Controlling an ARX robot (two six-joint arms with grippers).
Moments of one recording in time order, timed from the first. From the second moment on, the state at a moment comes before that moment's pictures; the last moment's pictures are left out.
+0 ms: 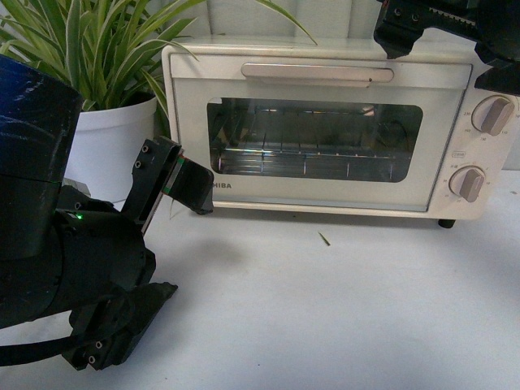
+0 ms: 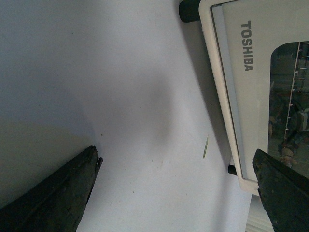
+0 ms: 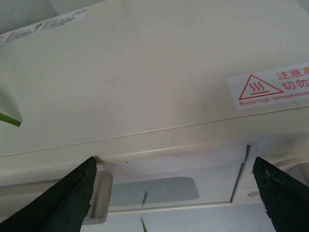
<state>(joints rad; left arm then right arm) -0.40 1.69 0.69 0.50 -0.03 -1.28 0.32 1.58 1.18 0.01 0.24 0.39</state>
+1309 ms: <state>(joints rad) -0.40 1.69 0.69 0.50 -0.03 -1.28 0.41 1.39 0.82 0.13 0.09 0.27</state>
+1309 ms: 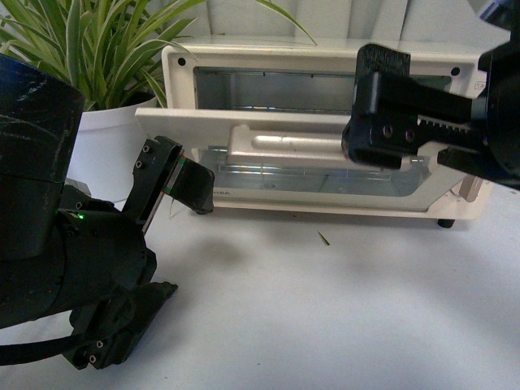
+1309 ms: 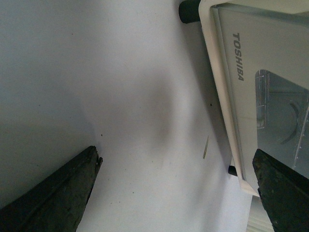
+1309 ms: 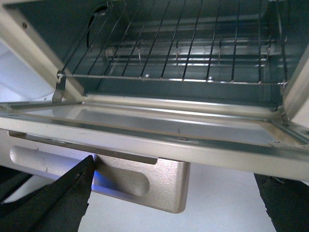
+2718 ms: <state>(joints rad) -0.40 1.61 0.62 0.46 -0.11 -1.15 0.19 0.86 0.50 0.01 -0.09 0.40</state>
